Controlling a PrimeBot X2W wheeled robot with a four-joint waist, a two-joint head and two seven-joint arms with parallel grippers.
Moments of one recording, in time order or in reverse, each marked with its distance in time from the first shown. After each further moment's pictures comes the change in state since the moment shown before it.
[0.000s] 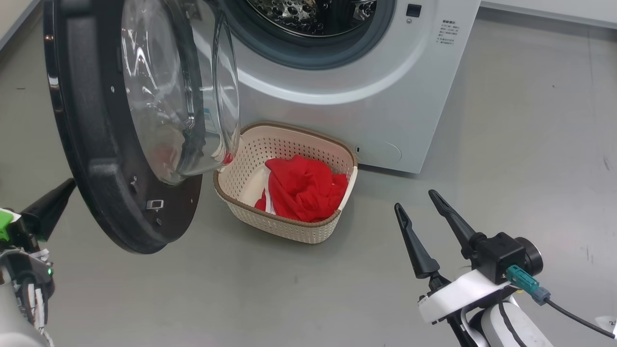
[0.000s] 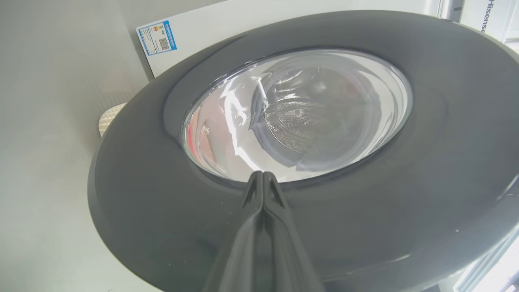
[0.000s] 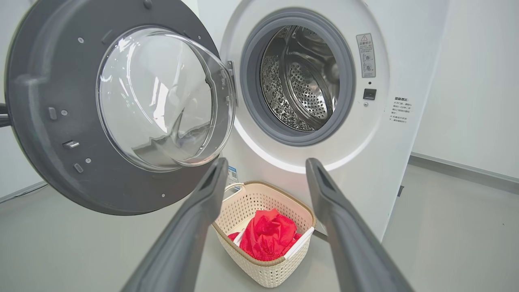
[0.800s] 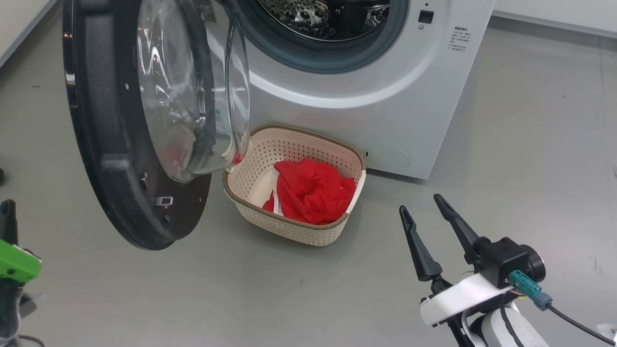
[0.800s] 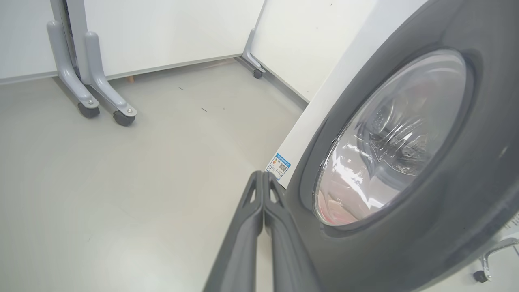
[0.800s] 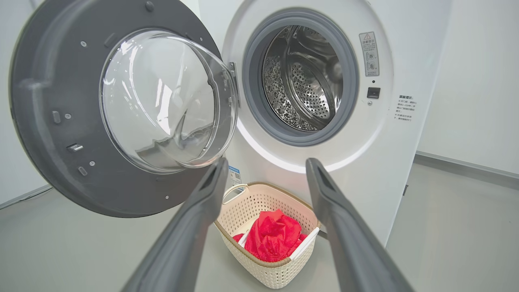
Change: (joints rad) left arm 0.358 0.094 -0.332 -0.463 0.433 -0.009 -0.555; right arm 0.020 0.011 -0.011 0.004 0.012 -0.017 -0.012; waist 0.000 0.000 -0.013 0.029
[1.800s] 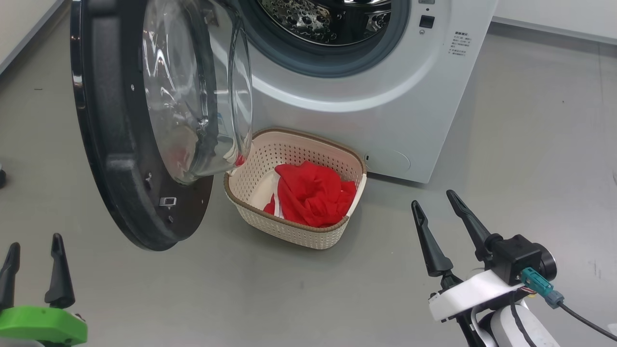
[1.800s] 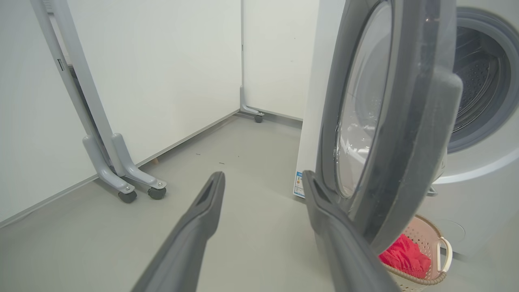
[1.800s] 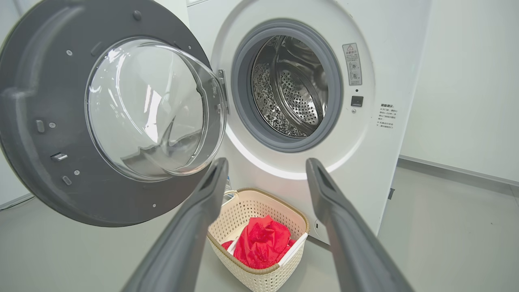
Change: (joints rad) left arm 0.235 0.032 -0.198 -0.030 0.236 -0.003 -0.510; right arm 0.000 -0.011 -0.031 0.000 0.006 -0.010 -0.008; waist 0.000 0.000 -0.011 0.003
